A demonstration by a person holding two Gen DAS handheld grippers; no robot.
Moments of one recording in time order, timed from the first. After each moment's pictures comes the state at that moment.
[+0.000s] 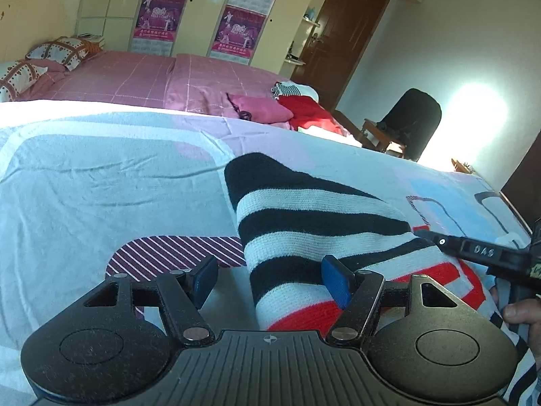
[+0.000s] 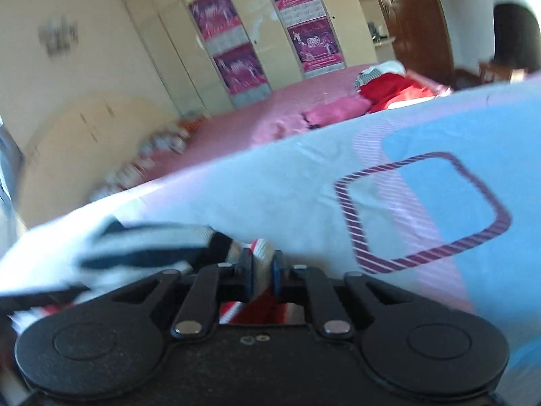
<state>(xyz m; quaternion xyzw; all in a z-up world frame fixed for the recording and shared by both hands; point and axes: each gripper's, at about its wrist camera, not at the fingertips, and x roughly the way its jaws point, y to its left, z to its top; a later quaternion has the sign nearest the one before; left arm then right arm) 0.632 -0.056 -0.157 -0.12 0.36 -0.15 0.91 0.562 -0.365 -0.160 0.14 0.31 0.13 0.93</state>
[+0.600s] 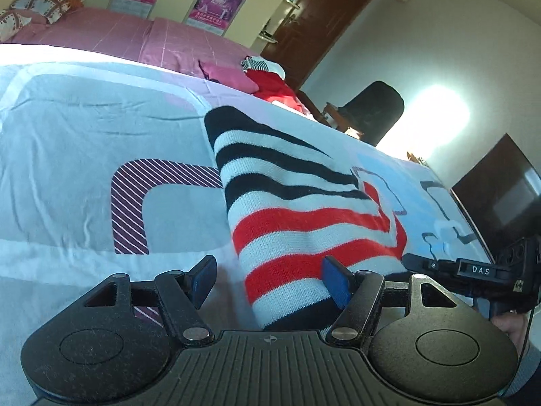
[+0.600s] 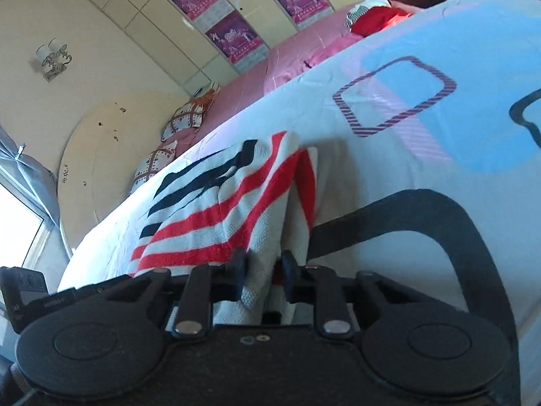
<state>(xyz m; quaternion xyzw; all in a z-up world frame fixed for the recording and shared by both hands) 0.577 -0.025 -0.149 -0.18 0.40 -0.23 0.87 0.481 -0.384 -0.148 0.28 0.39 0.16 0.86</state>
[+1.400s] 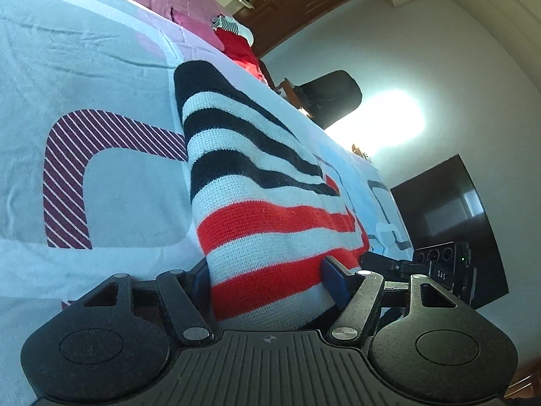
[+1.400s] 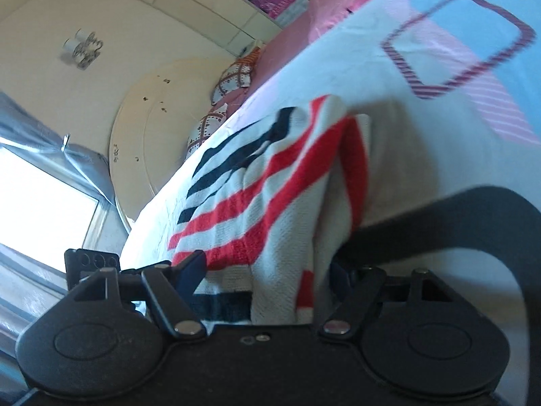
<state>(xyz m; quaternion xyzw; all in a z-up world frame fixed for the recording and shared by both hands) 0.617 -0.031 -0.188 -0.30 0.45 -0.32 0.78 0.538 -0.379 -0.170 0.33 0.43 0.28 0.79</state>
